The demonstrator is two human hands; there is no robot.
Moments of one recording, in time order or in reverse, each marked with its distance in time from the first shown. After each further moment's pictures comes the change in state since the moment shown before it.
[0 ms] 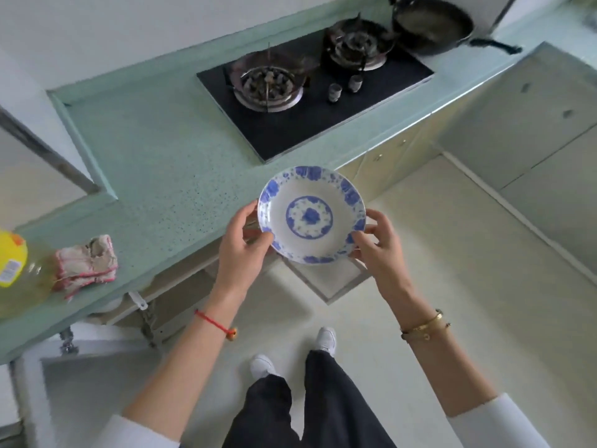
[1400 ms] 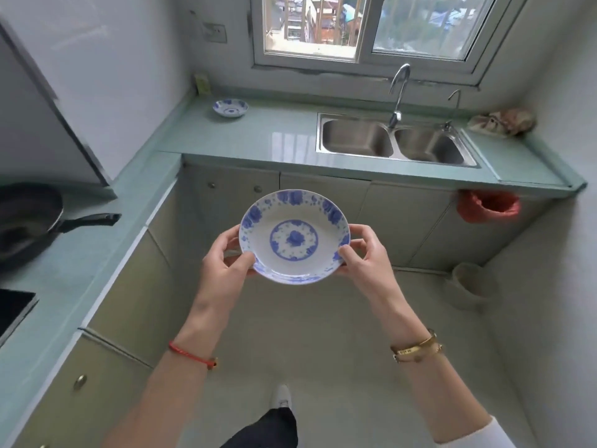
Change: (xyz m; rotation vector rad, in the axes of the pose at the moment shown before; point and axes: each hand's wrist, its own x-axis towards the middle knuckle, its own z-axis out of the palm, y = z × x) left_hand 0.200 0.270 0.831 -0.111 -0.755 0.143; right_hand 0.291 -0.070 -0.728 0.153 0.770 -0.094
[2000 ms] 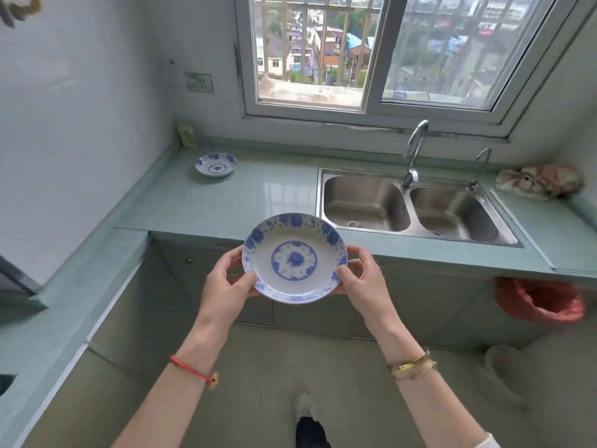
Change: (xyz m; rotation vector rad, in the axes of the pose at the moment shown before) left_hand 0.325 0.026 0.114 0.011 -0.006 -0.019; right_hand 0.347 -0.025 0.001 -0.032 -0.007 -0.010
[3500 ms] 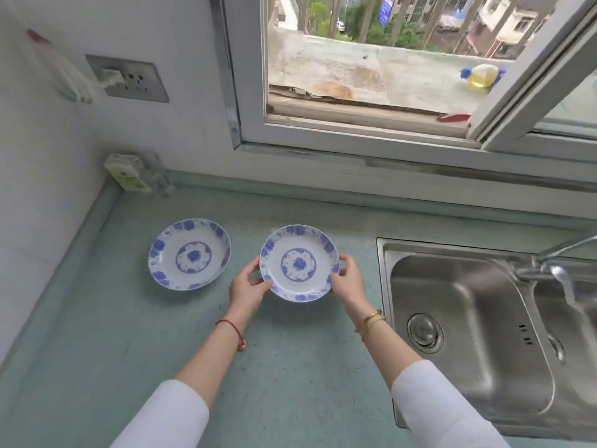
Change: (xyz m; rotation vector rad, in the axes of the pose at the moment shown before) left_hand 0.696 -0.132 0.049 0.118 -0.049 -0.406; right_hand 0.664 0.096 0.219 -0.311 0.071 0.474
